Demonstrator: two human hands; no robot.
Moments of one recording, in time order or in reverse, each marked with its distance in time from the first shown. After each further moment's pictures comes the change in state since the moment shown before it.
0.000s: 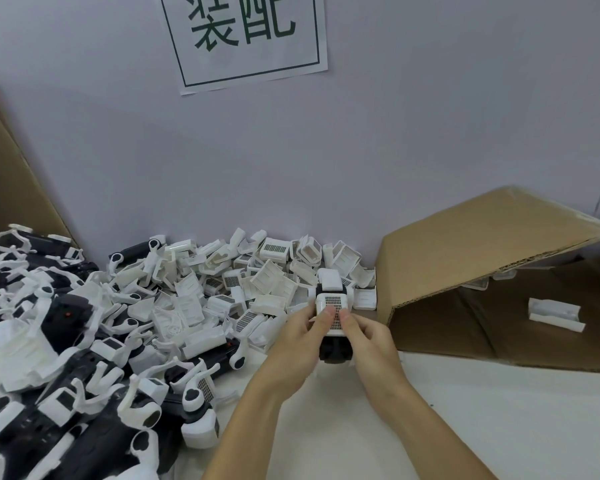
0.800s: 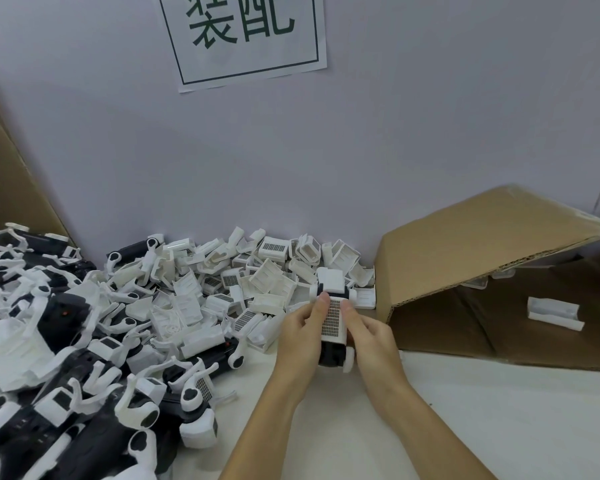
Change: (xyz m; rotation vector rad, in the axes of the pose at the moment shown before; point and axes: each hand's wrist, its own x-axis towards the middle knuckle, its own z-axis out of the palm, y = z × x) left_hand 0.002 -0.003 0.014 0.023 0.252 0.085; right_hand -0.002 -0.005 0.003 0.103 0.034 0.011
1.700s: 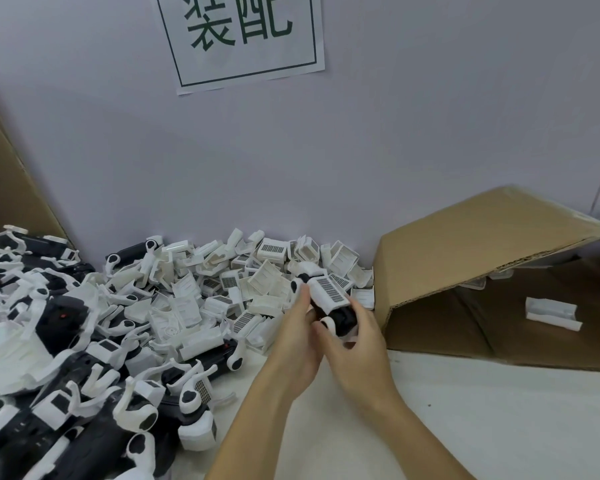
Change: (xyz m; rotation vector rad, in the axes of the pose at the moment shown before) left_hand 0.001 0.020 0.001 -0.523 -0.155 -0.292; right_hand 0.001 0.018 0.004 -0.393 0.103 -0.222
